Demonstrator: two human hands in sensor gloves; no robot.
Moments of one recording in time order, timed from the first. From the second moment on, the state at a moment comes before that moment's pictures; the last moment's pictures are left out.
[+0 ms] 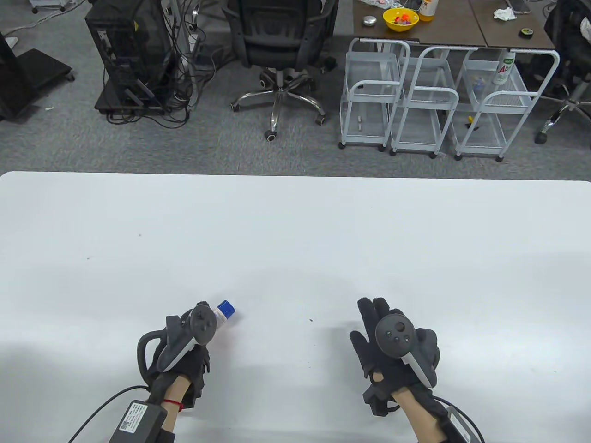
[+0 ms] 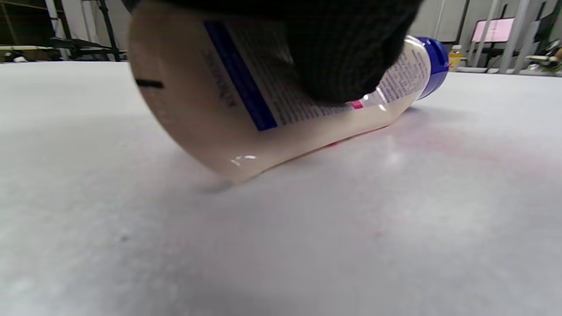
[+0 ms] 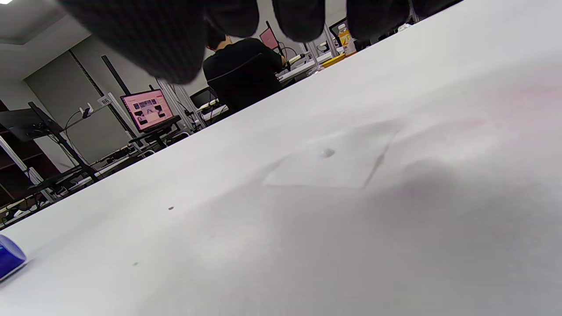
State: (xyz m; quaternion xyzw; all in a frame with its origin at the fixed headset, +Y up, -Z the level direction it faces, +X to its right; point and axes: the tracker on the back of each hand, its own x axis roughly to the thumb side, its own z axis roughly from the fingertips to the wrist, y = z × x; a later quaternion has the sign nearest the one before) left_hand -0.233 -0.755 -0.292 -0.09 0.08 0.01 0.99; right_hand 0.159 -0.738 -0.265 -0.03 0.01 0.97 0.24
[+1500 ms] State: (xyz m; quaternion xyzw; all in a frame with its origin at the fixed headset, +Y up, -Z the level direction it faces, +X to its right) left_hand -0.185 -0.730 -0.248 -0.02 -0.10 0.14 0.98; right_hand 0.131 -0.744 -0.250 0.08 0.03 0.97 0.23
